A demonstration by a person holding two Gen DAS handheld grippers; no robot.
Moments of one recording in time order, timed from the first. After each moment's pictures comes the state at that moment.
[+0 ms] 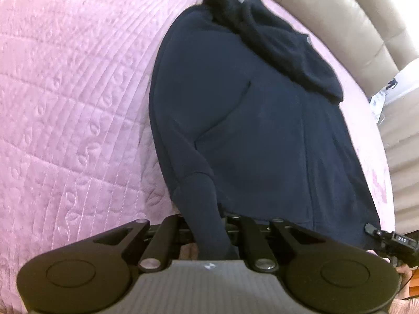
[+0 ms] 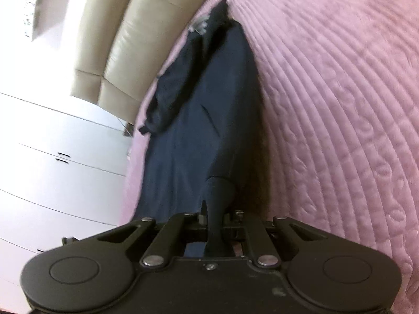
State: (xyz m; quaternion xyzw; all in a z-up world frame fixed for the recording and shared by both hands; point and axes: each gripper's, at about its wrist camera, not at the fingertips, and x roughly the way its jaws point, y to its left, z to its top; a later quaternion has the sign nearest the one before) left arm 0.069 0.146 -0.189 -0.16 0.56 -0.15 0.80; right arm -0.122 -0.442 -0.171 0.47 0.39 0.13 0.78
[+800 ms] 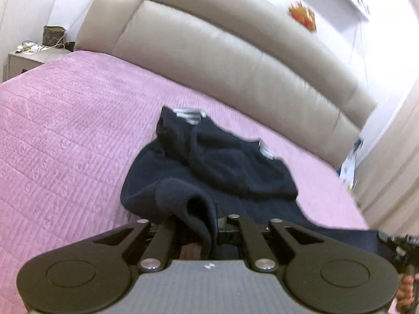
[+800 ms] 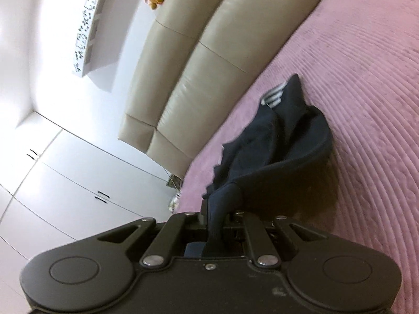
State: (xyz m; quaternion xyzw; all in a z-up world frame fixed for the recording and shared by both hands) left arm 0.069 0.130 -0.074 -0.18 0.33 -0.16 0.92; right arm -0.066 -0.444 -0.065 0.49 0.25 0.15 0.82
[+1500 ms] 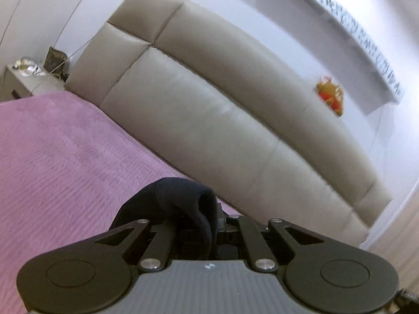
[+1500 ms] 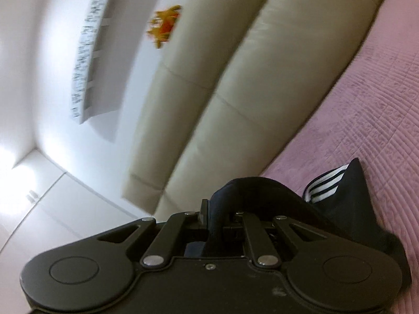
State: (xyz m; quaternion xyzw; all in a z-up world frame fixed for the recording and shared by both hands) left arm 0.328 0.073 -0.031 -0.26 0.21 -0.10 0.94; right arm 0.208 -0.479 -0.047 0.51 0.16 0.11 0.84
